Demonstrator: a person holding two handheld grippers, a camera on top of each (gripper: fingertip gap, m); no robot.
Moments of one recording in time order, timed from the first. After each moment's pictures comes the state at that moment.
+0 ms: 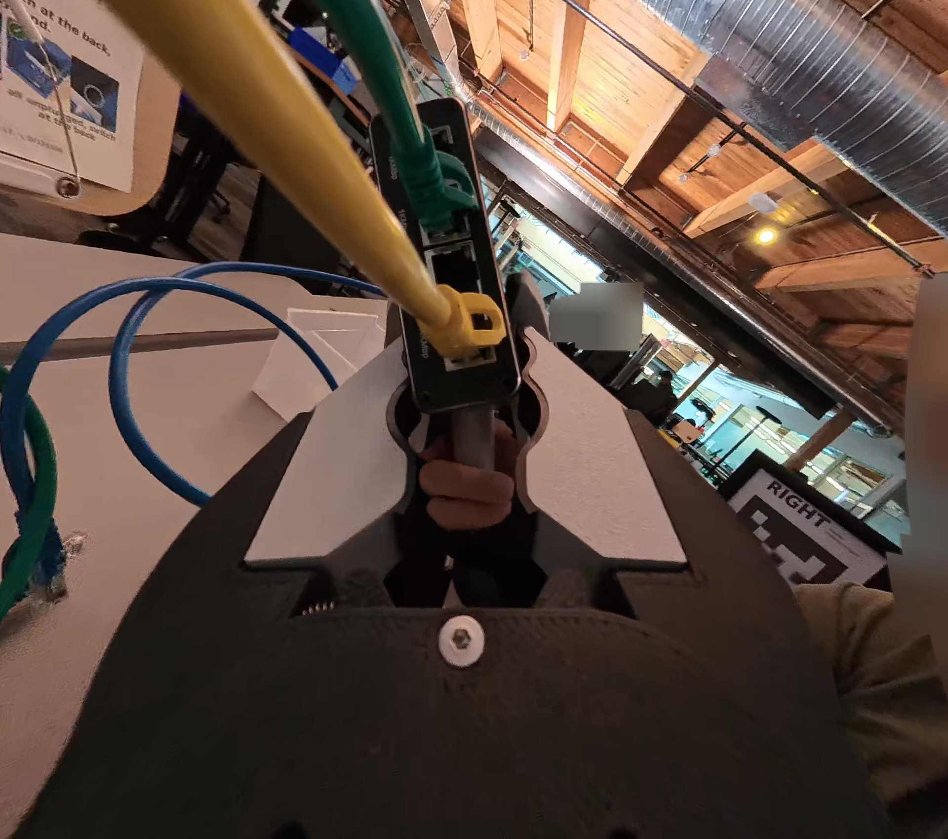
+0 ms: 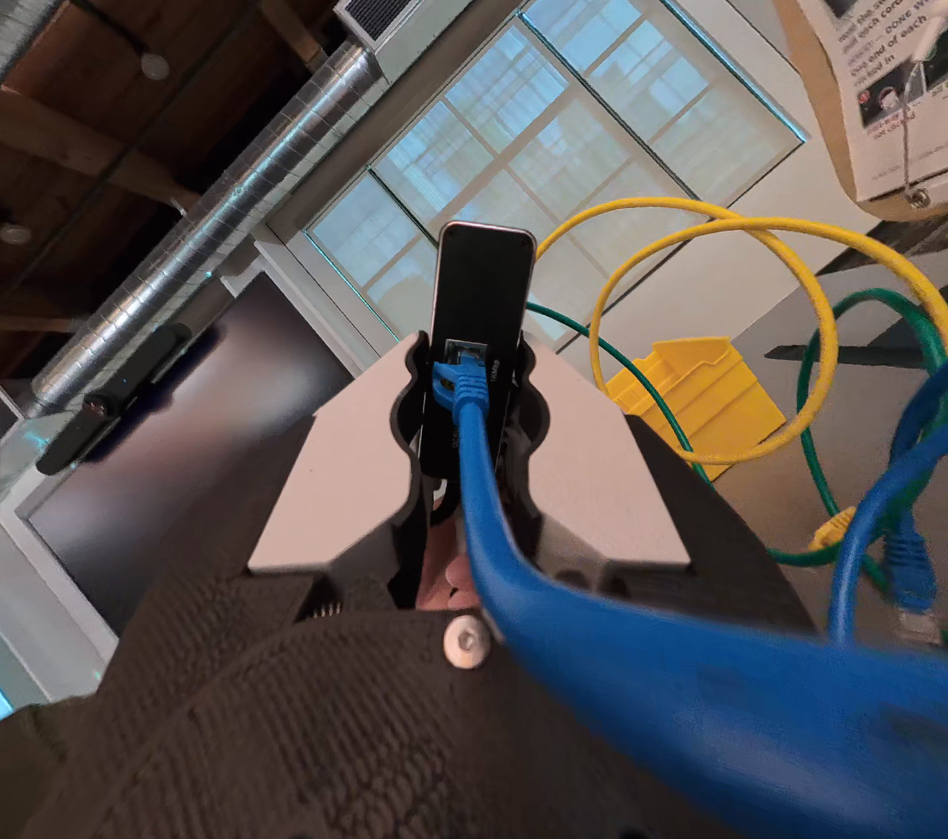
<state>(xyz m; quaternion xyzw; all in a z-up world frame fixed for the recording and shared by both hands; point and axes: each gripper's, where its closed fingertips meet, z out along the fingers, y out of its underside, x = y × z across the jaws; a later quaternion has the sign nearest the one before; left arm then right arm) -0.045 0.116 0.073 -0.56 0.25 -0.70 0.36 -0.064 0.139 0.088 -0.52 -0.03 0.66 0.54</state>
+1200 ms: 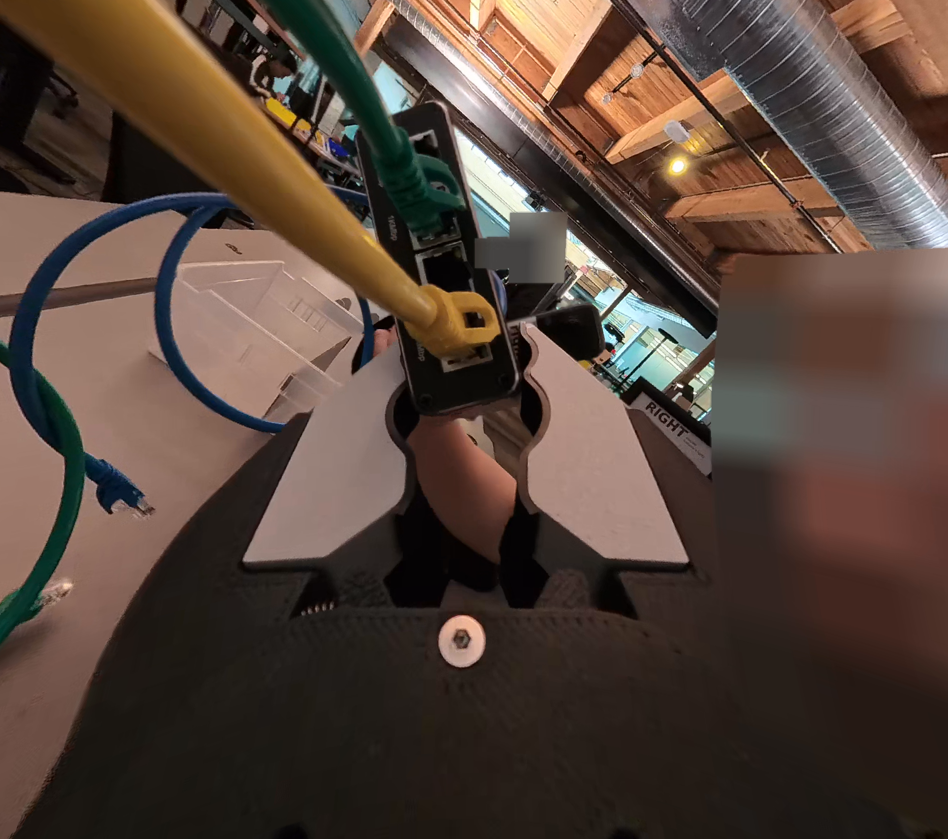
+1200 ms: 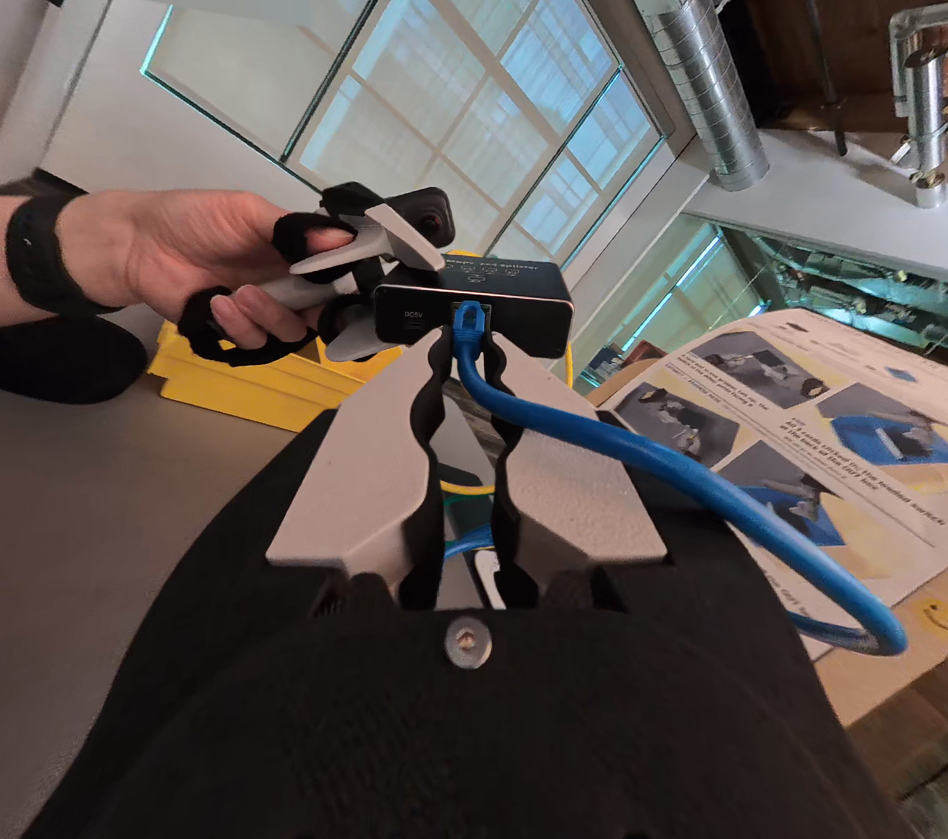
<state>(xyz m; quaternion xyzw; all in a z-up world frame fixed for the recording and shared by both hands) -0.080 0.089 0.109 -0.54 0.32 -0.74 0.25 -0.064 0.080 0.112 -0.42 -0.44 0.11 0.79</state>
